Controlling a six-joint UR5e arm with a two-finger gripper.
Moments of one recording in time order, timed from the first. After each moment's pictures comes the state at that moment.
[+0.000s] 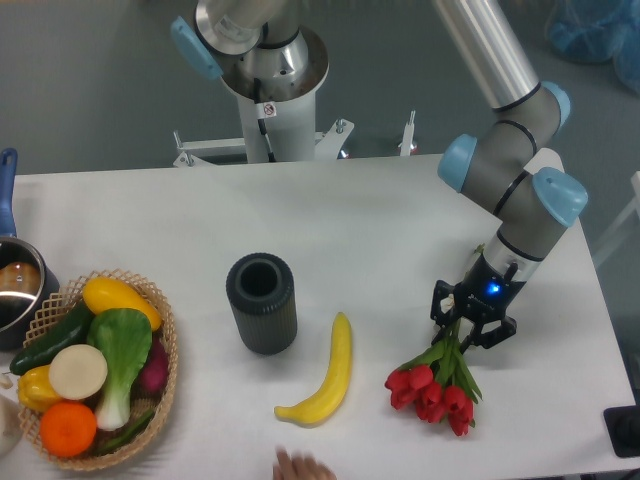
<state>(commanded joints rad) 2.83 -2.21 -1.62 -0.86 0.95 1.27</state>
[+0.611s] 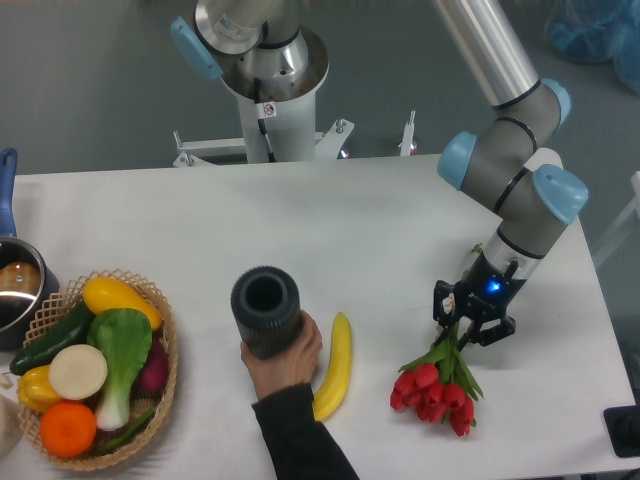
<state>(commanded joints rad) 2.84 -2.18 -1.62 -0.86 0.95 1.28</state>
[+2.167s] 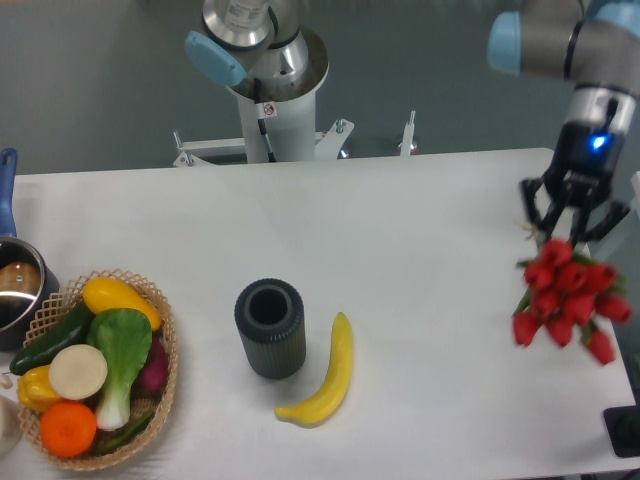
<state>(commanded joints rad) 3.18 -1.89 -1.71 -0.83 0.31 1.23</state>
